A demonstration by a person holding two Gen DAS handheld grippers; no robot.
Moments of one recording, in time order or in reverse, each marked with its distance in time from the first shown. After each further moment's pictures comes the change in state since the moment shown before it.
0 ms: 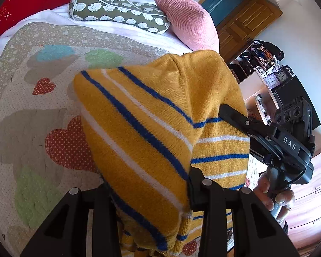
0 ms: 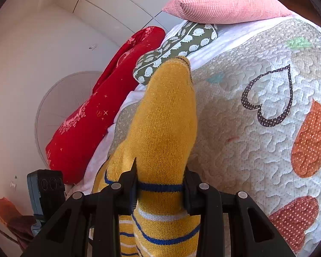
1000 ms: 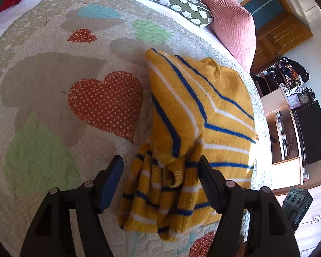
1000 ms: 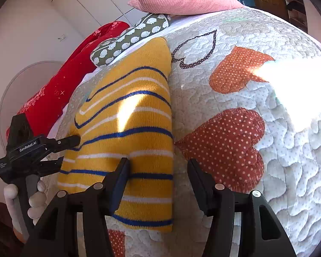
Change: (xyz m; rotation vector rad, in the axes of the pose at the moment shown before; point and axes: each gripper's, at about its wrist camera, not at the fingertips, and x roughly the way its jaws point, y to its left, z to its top) left arm 0.012 0.044 -0.056 -0.185 0.006 0.106; right arm -0.048 -0.051 -0.130 -0.019 -0.012 -0.287
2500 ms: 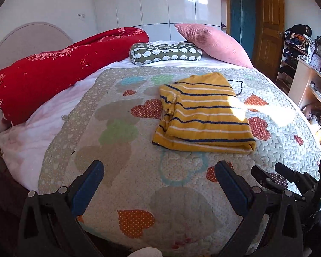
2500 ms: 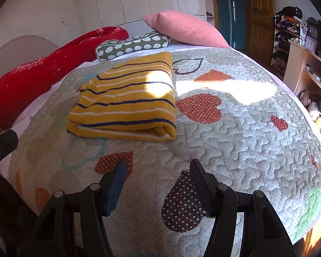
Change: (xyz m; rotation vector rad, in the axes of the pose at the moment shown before) left arm -0.116 -0.088 -0.176 0.341 -0.408 0.477; right arm -0.074 0.058 -0.097 -0.224 -0.125 -0.308
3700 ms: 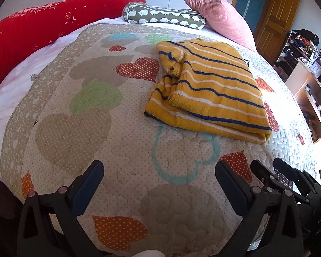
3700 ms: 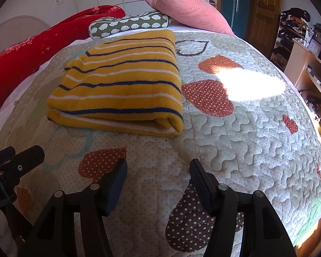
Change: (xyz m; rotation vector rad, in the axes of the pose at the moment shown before) left arm 0.077 0.023 -0.011 -0.118 0.223 -0.153; right arm 0.039 0.023 0.008 -0.060 0.116 -0.062
